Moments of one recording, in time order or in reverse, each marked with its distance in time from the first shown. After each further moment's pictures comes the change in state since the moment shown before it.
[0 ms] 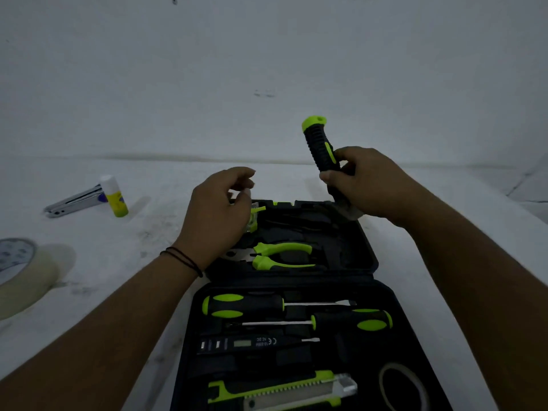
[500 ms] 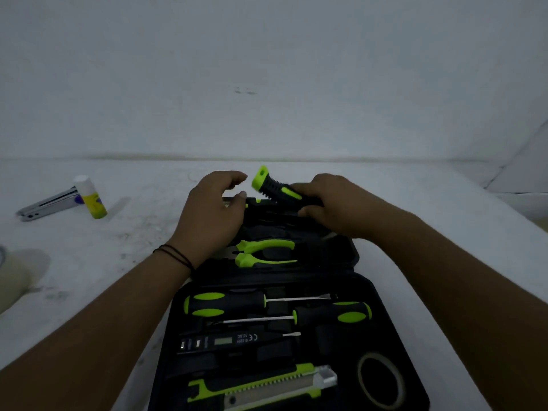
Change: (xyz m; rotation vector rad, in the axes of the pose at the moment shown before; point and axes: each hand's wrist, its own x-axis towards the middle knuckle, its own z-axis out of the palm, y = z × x) left_hand 0.001 0.000 0.017 0.089 -0.088 -0.003; right_hand -0.005 0.023 0.018 -0.396 -0.253 -0.201
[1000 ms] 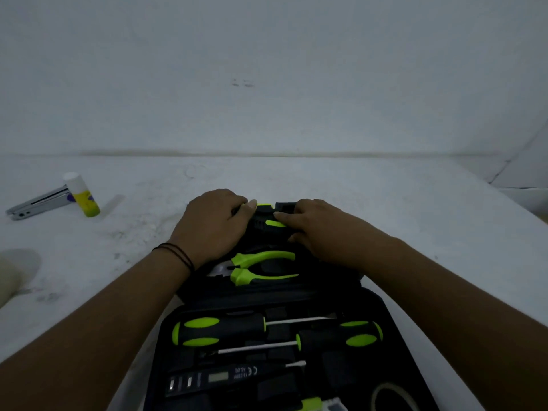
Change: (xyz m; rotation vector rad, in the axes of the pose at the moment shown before) left_hand 0.003 -0.021 0.010 0.418 -0.268 0.124; right_hand -0.006 -0.004 0.040 -0.271 -0.094 -0.118
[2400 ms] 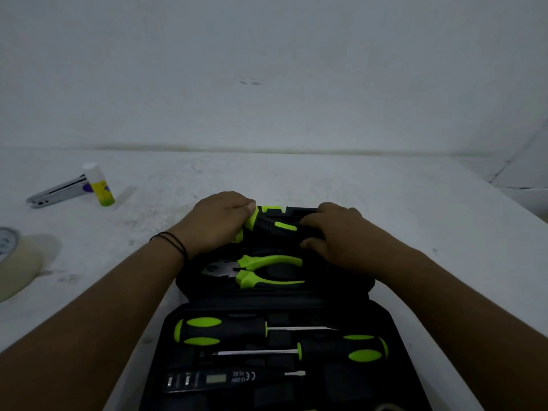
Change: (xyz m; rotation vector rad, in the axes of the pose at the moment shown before) left_hand -0.018 0.012 -0.023 -0.329 -0.262 -0.215; right_hand -0.034 -0.018 -0.009 0.124 -0.016 0.176
